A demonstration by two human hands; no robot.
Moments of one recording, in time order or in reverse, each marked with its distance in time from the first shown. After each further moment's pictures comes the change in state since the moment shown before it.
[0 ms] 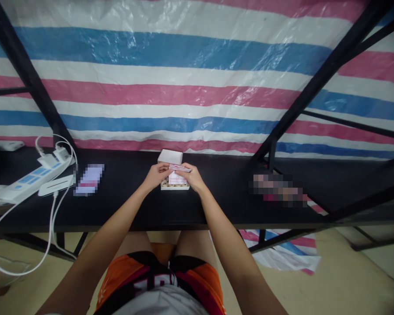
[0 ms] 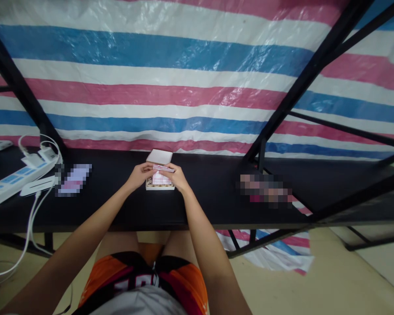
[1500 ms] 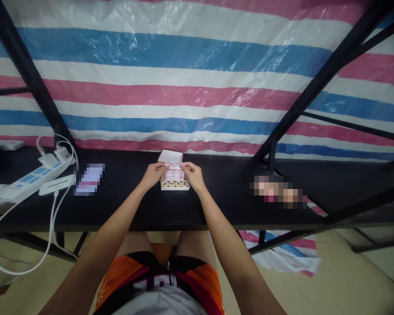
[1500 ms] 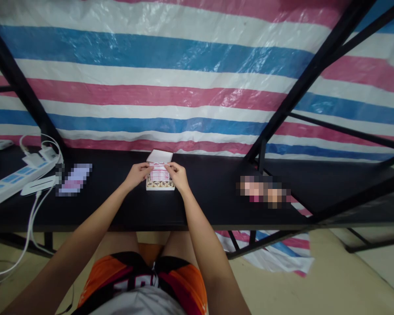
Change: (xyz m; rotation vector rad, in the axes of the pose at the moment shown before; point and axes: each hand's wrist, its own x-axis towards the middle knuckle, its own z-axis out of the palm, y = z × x) left_hand -0.001 0.007 -0.011 0.064 0.068 -0.109; right_hand 0.003 0.004 -0.003 -0.192 0.210 -0.147
